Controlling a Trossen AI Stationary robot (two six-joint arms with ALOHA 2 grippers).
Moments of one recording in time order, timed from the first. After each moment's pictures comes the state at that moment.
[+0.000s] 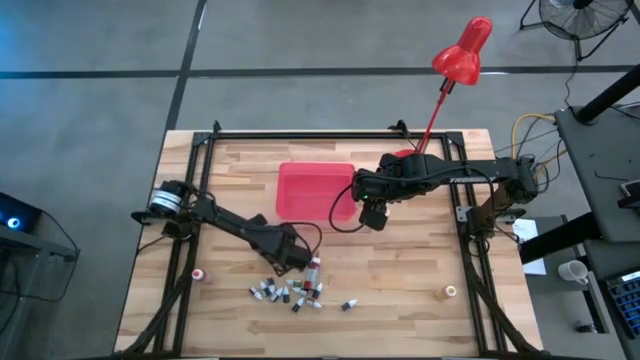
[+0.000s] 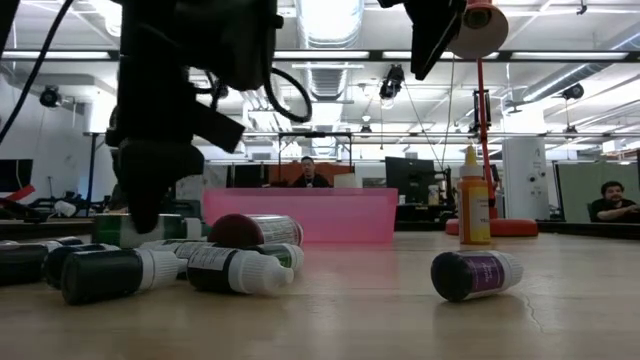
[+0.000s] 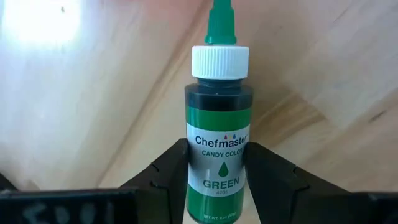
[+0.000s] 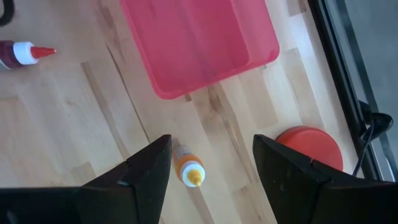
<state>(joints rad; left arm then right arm) -0.30 1.86 1.23 -1.11 -0.21 -0.96 0.04 1.66 1.69 -1.35 0.31 0.38</state>
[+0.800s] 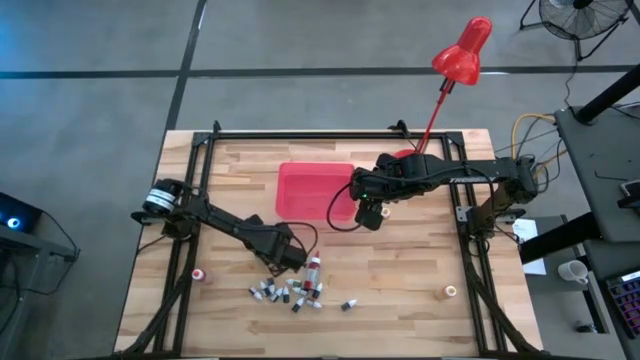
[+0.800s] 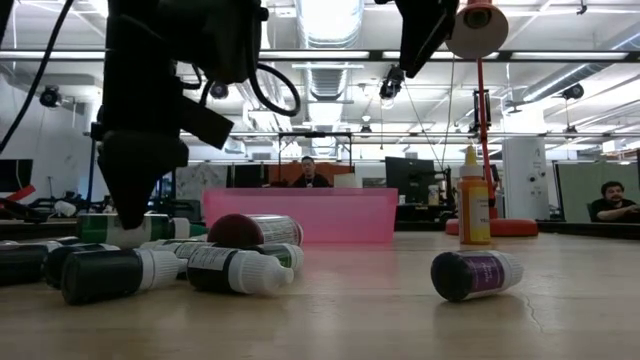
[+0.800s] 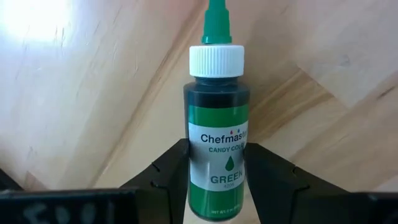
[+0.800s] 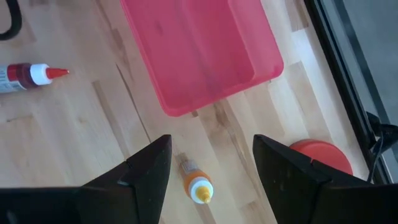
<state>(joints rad) -0.30 1.81 1.19 -1.11 -0.20 -0.95 0.04 1.66 1.69 -1.29 0.31 0.39</state>
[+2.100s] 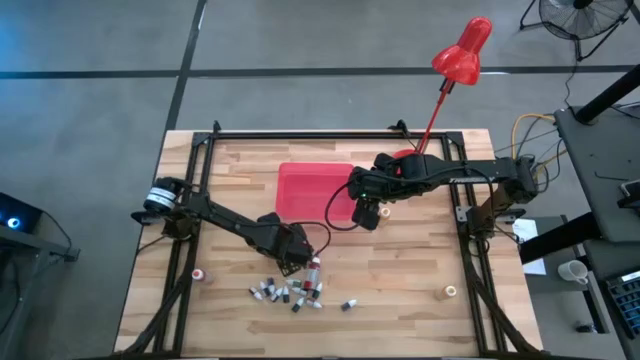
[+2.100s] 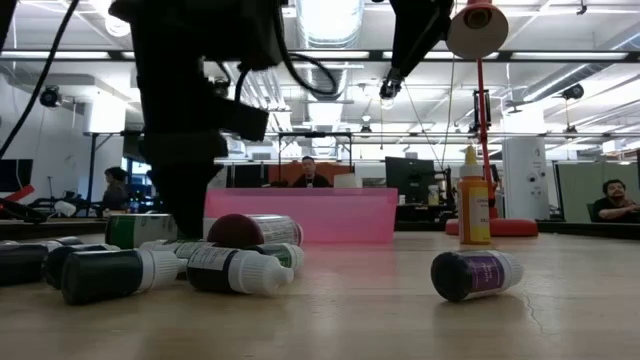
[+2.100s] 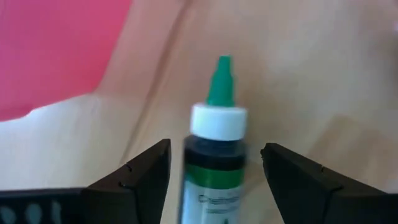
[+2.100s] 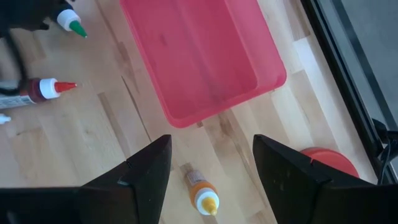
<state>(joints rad) -0.27 1.81 1.17 -0.85 -0.27 -0.73 0.04 1.66 1.69 -1.25 0.31 0.39</state>
